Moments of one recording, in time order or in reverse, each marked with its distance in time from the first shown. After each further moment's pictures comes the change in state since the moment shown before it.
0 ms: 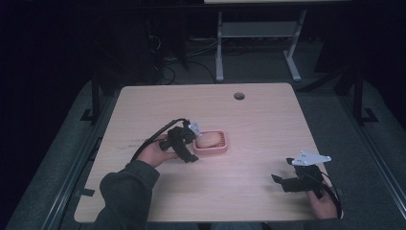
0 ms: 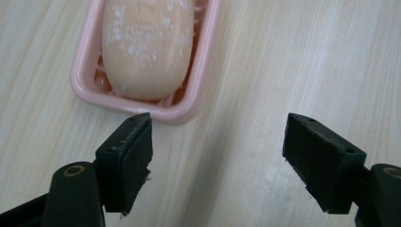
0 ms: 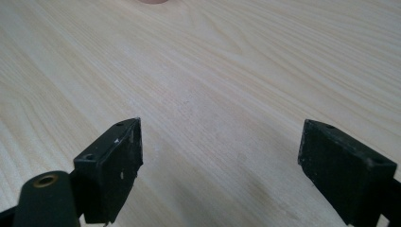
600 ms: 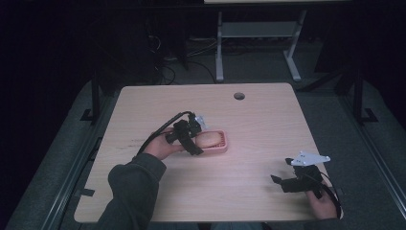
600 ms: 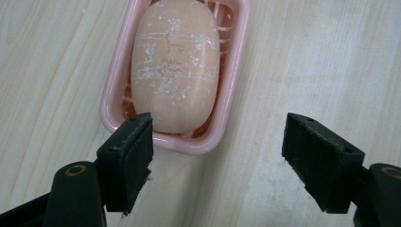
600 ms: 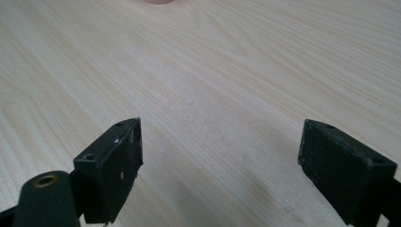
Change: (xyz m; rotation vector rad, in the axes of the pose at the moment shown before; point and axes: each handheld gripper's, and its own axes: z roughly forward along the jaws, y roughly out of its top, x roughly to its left) left arm 0.013 0.025 0.001 -0.001 0.017 -0.003; right arm 0.001 0.000 0.001 0.000 0.010 -0.010
